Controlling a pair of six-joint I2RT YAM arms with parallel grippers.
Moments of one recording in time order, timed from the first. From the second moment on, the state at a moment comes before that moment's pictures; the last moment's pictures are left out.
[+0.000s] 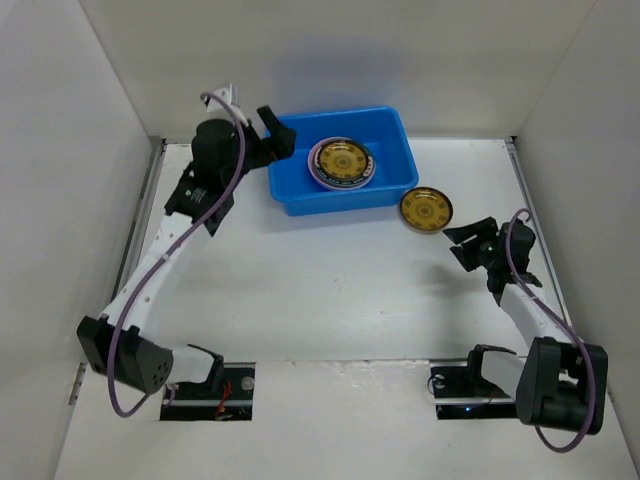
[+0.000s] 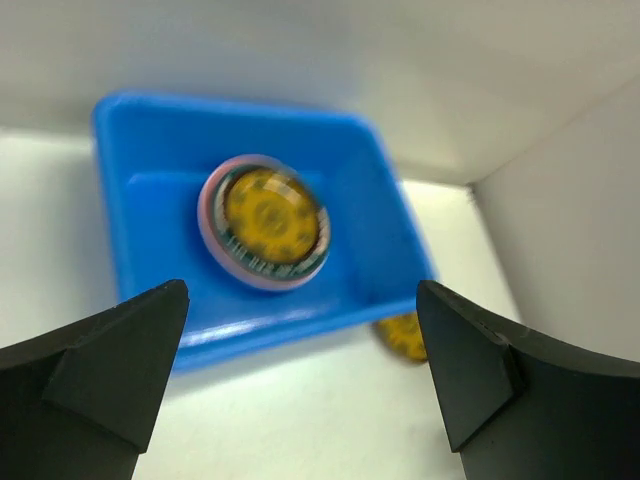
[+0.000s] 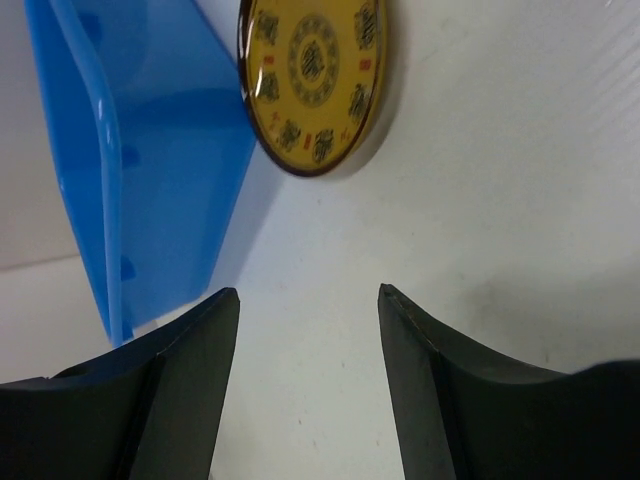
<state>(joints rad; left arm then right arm) -0.37 1.36 1.46 -0.25 -0.03 -0.51 -0.17 1.06 0.46 0.05 -0.31 1.02</state>
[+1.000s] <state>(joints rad) -0.21 0.90 0.90 -0.56 -0.15 -0.59 -0.15 1.80 0.73 0.45 -0.27 1.21</state>
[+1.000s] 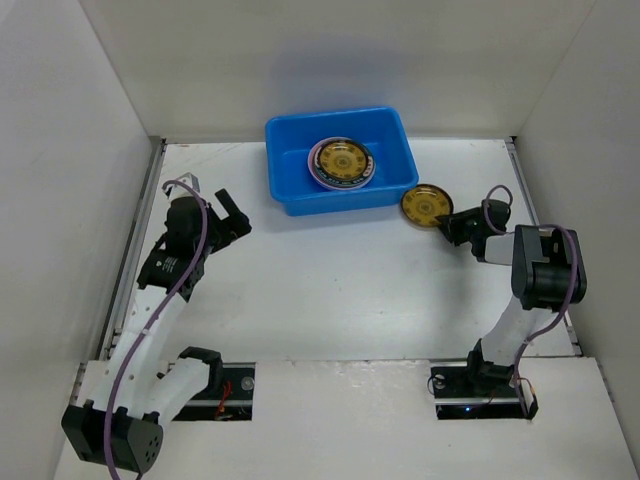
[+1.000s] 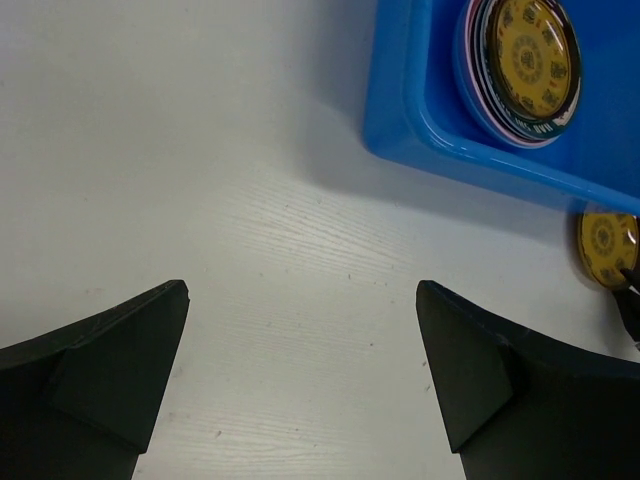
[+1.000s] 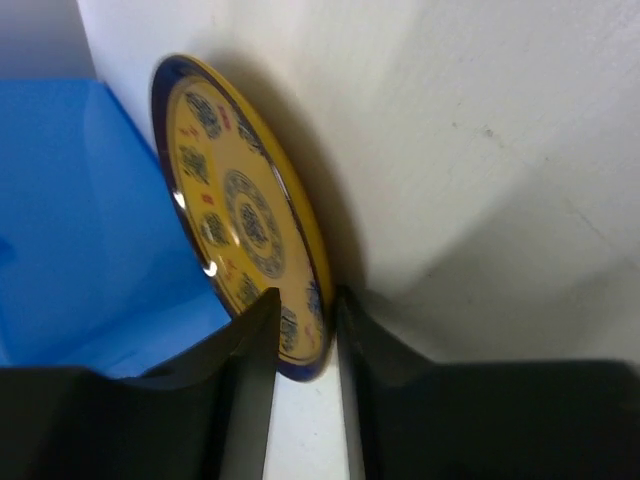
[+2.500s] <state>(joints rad) -0.23 0.77 0.80 -0.65 -0.21 -0.58 0.28 2.10 1.81 -0.31 0.01 0.82</state>
